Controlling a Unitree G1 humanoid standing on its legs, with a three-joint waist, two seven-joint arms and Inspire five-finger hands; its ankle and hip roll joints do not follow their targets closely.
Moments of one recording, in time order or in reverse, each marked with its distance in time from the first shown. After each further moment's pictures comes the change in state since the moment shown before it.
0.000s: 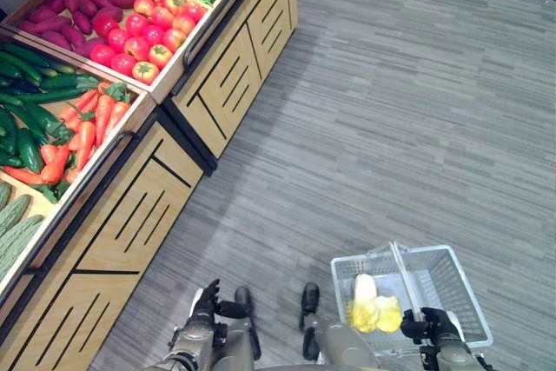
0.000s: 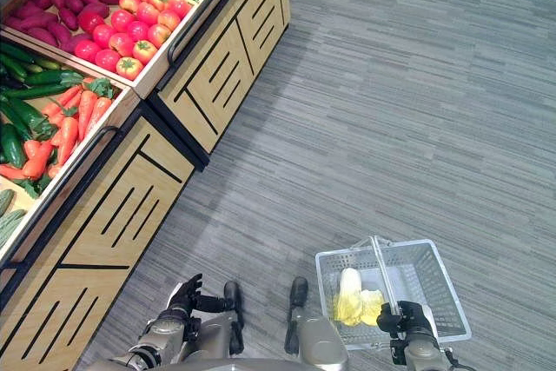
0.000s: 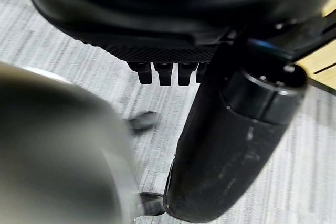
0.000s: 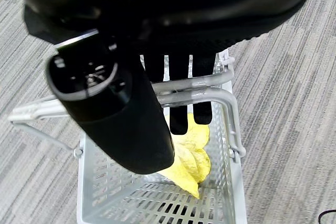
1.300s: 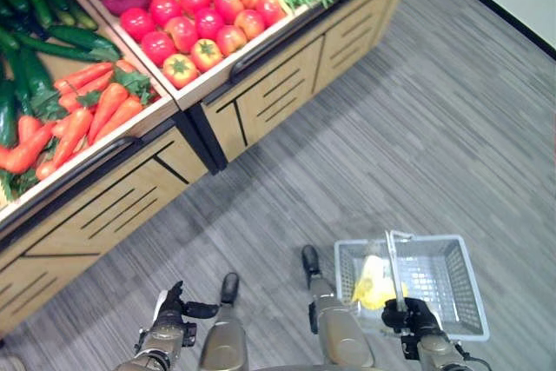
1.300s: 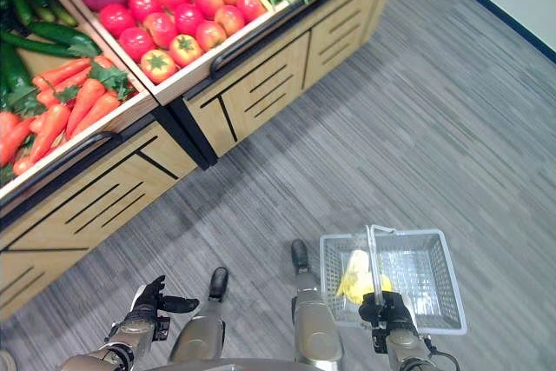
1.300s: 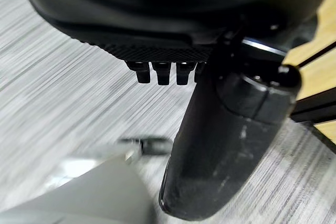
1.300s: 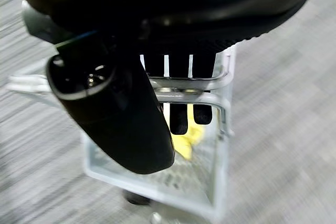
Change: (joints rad) left arm -0.009 0.097 0.038 0.067 0.016 -0.007 0.027; right arm -0.050 0.026 0.039 -0.003 0.000 0.014 -0.002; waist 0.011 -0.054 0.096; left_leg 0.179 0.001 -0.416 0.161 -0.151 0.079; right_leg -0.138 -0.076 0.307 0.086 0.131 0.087
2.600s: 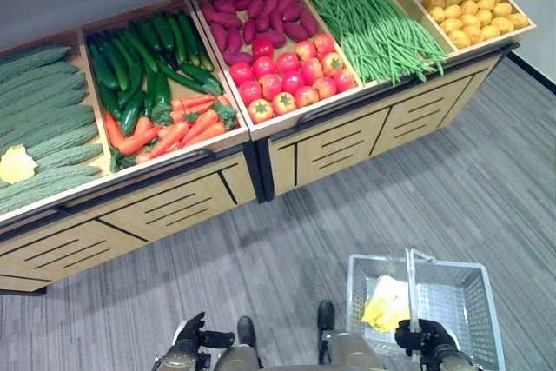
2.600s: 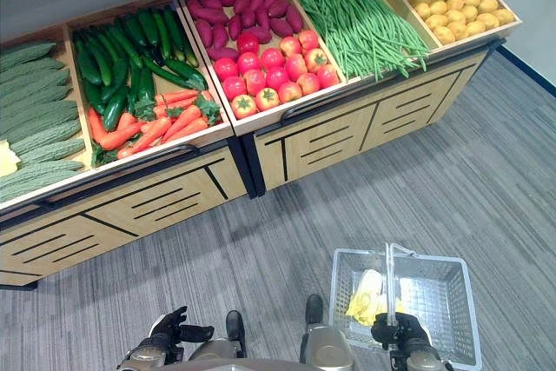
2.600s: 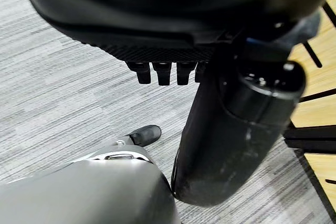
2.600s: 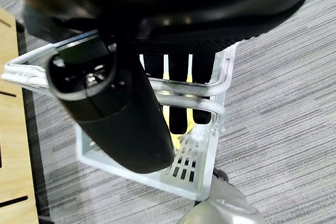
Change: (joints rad) left arm 0.076 -0.056 0.009 0.002 0.074 0.020 -0.096; right arm 0.111 -0.039 -0.061 -0.024 0.050 0.004 0.135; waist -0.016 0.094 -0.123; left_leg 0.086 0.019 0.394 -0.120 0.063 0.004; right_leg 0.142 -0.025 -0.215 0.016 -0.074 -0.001
